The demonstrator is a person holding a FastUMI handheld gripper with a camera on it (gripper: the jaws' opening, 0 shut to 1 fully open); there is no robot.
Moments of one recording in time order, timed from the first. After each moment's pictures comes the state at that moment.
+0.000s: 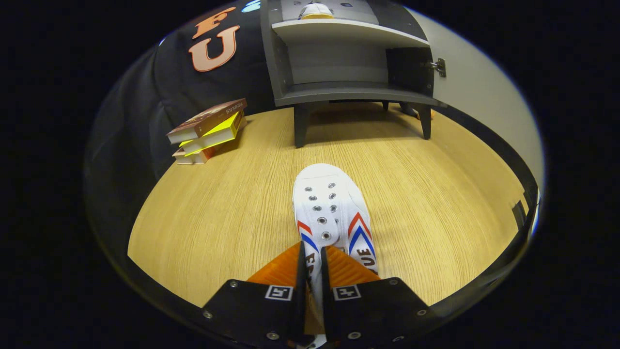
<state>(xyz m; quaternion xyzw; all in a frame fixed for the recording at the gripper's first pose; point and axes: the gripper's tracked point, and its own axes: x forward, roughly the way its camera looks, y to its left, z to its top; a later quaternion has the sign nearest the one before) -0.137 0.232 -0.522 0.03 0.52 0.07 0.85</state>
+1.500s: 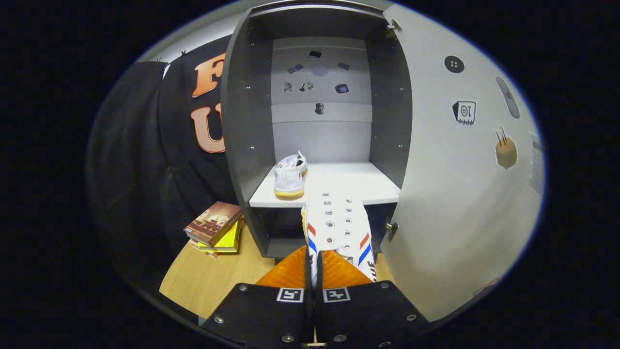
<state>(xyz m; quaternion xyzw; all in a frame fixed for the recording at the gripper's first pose) 0.083 0.136 -0.207 -0.01 0.34 0.08 0.94</state>
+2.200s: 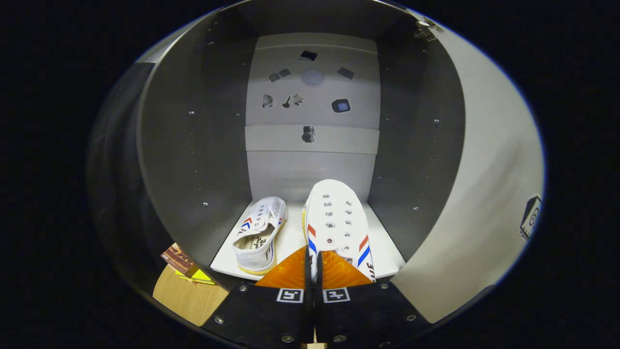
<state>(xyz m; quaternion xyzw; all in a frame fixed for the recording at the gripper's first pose) 0.264 0.136 -0.223 -0.04 0.33 0.07 0.94</state>
